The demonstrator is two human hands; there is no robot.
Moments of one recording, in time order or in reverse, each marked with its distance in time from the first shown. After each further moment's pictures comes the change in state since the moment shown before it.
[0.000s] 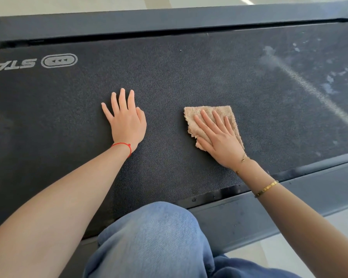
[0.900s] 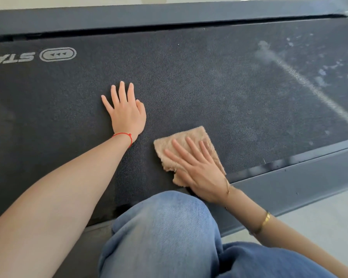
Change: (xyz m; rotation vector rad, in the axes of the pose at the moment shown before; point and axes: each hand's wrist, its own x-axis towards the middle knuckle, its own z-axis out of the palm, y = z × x) left_hand -0.002 0.000 -0.004 -0.021 -0.023 0.011; right_hand -0.070 -0.081 0.024 0.028 -0.074 -0.184
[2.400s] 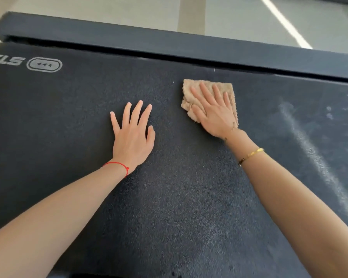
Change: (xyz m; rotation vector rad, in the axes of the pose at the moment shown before) left_hand 0.060 0.132 0.044 0.091 -0.001 -0.079; right_hand 0.254 0.287 -0.094 0.022 0.059 0.011
